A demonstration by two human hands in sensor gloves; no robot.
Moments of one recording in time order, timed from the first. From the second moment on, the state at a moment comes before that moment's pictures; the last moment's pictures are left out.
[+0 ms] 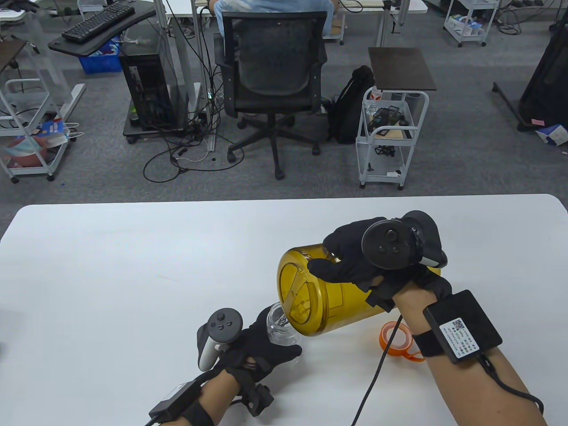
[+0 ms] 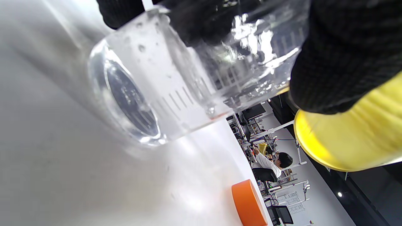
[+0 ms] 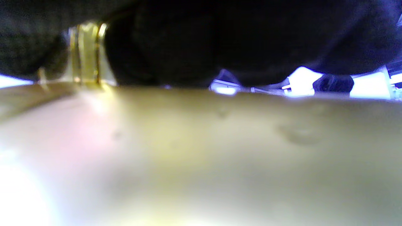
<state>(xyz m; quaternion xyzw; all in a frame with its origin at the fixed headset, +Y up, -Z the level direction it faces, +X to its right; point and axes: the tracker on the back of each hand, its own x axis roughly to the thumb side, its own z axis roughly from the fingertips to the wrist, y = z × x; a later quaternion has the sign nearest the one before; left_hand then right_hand) -0.136 -0.788 -0.372 -0.15 -0.14 0.52 0.83 0.116 -0.481 -0.387 0.37 -0.15 0.90 0.18</state>
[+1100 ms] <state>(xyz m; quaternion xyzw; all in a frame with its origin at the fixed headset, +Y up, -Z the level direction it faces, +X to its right) -0.136 -0.788 -0.372 -0.15 -0.14 0.52 0.83 0.118 -0.479 -0.384 0.37 -0.16 0.90 0.17</state>
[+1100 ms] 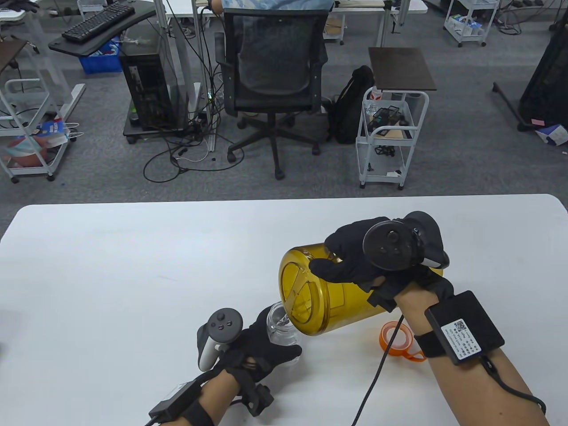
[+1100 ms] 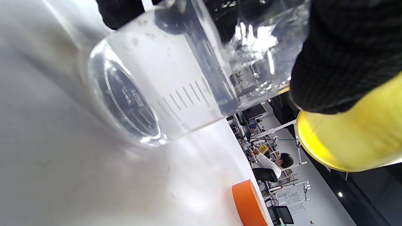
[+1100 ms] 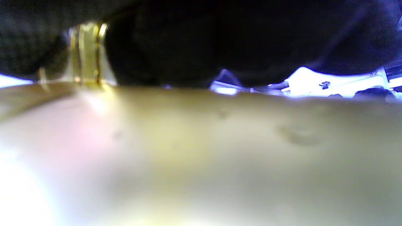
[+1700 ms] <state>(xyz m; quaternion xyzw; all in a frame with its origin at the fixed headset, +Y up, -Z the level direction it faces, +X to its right) -0.136 -0.788 -0.372 -0.15 -0.14 0.52 0.83 0.118 -0.478 -0.383 0.37 -0.16 0.90 0.17</state>
